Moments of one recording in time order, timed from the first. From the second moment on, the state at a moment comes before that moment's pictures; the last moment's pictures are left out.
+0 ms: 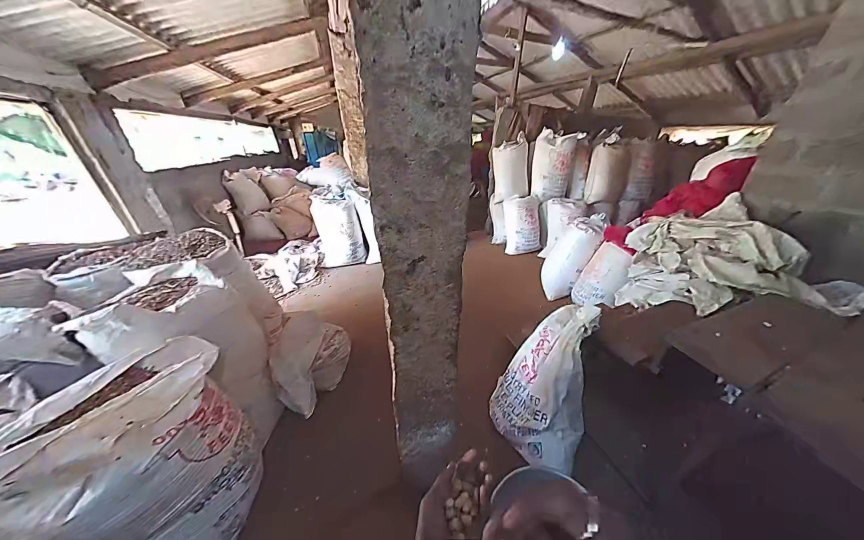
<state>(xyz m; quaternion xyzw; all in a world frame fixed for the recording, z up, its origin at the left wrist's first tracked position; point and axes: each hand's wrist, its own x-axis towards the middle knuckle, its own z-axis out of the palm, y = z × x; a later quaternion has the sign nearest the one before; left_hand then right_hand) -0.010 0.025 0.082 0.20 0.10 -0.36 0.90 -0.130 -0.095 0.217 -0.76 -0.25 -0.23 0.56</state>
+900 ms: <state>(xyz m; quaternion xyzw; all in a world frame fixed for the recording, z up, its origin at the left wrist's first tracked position) -0.051 -0.027 0.073 0.19 0.04 -0.46 0.87 -0.129 -0.114 0.082 -0.92 0.07 -0.29 0.26</state>
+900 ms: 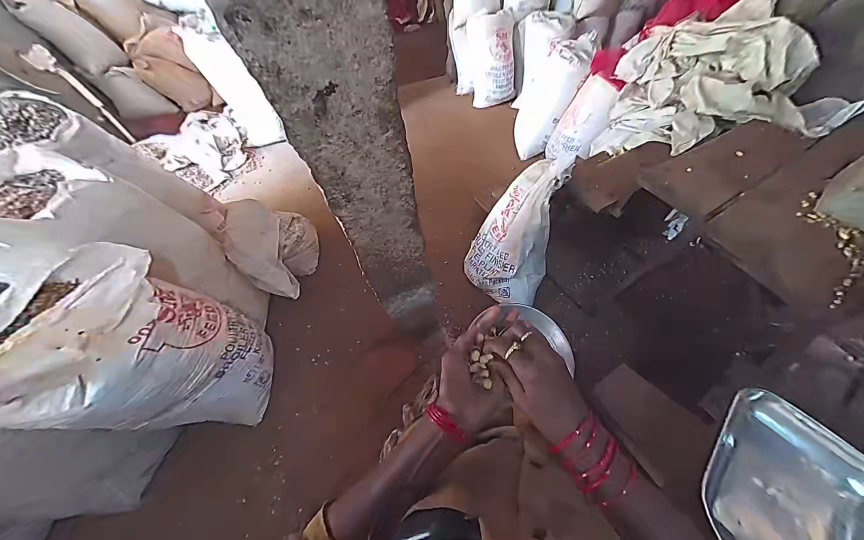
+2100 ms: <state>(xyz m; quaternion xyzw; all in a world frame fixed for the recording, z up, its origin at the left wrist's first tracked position) -0.060 -0.032 0.042 0.47 -0.19 -0.33 0.79 -0.147 -0.140 0.062 -0.80 0.15 -0.37 0.44</state>
